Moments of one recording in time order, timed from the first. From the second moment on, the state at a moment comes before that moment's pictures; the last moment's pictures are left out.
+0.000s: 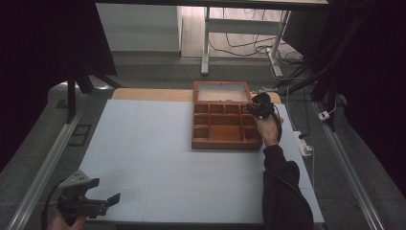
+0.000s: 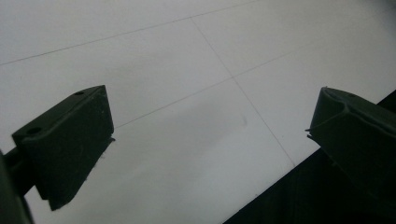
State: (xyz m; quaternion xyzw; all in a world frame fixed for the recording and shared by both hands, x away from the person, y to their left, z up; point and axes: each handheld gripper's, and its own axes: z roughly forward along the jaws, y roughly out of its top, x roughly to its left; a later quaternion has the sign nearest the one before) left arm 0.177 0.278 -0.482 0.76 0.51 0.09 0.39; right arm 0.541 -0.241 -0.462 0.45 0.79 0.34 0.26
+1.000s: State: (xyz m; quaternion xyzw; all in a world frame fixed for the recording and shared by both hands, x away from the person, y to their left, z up) left arm 0.177 0.279 -0.482 0.76 0.51 0.09 0.39; right arm 0.546 -0.231 -0.483 0.45 0.81 0.30 0.24
